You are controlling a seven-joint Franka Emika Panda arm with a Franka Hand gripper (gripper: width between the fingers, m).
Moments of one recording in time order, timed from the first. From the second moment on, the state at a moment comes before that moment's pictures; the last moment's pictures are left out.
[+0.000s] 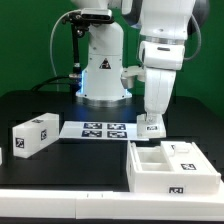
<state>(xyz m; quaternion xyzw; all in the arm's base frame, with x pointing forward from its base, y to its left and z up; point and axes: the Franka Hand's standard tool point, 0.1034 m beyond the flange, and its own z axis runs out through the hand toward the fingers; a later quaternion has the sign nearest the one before) 0.446 0.075 0.065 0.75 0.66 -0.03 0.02</state>
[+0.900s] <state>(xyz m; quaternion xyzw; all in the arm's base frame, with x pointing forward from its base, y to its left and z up) 0.461 0.049 0.067 0.70 0.71 -0.03 0.04</state>
